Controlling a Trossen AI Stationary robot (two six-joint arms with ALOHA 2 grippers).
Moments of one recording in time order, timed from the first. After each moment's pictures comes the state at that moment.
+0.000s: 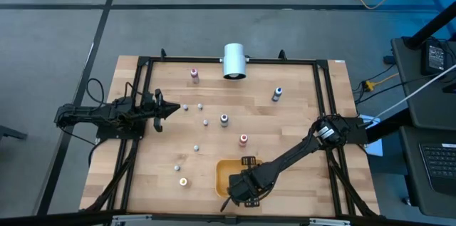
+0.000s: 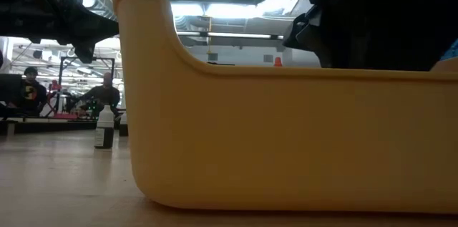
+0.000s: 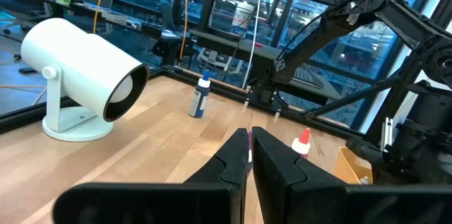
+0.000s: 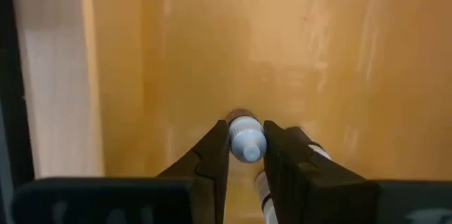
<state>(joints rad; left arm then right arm) 0.01 0.00 0.01 0.05 -0.22 -0.30 0.57 2.25 1.81 -0.99 0.09 0.50</state>
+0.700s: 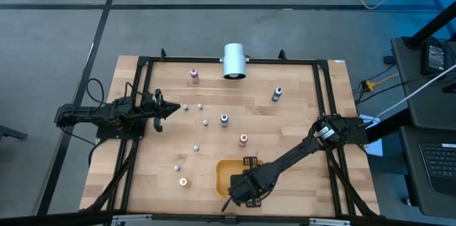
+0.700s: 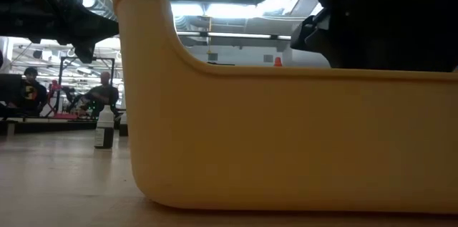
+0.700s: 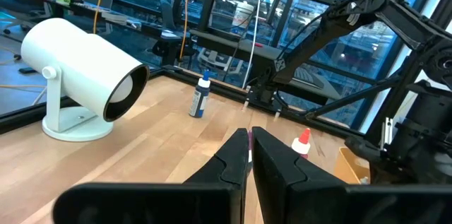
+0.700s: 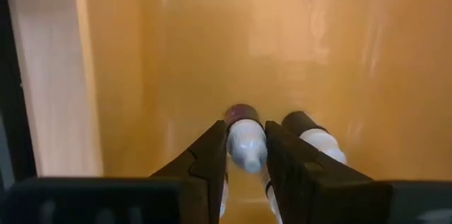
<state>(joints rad) 0.01 0.00 0.01 0.05 -0.22 -0.30 0.58 2.25 1.81 -1.02 0.07 0.52</state>
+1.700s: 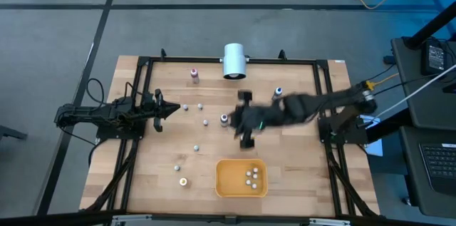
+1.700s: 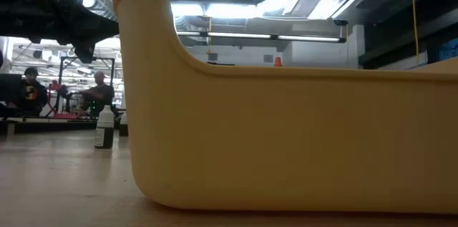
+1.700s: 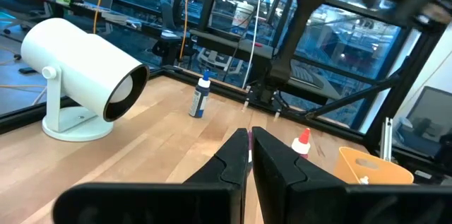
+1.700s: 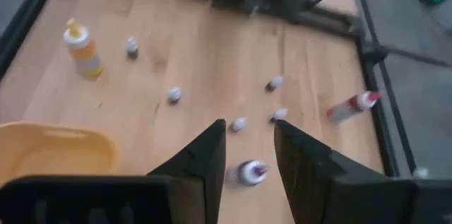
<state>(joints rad) 0.01 0.00 0.01 0.05 -0.22 -0.30 0.25 1.72 1.78 -0.78 0.33 -0.09</state>
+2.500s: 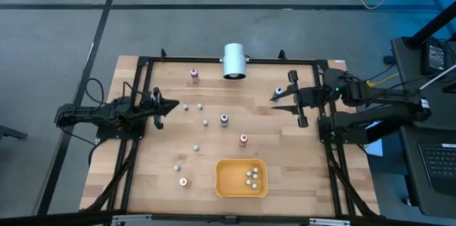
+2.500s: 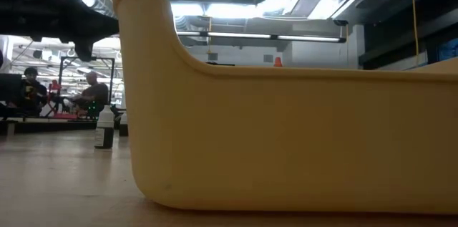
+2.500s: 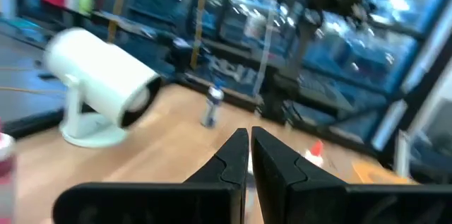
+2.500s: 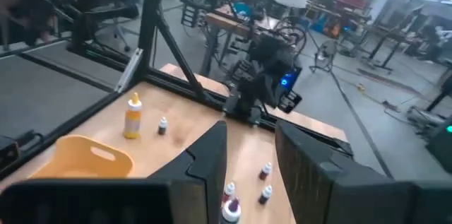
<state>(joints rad) 0.01 0.00 0.01 0.08 -0.30 -0.31 -0.07 0.85 0.87 -0.13 -0.24 -0.34</state>
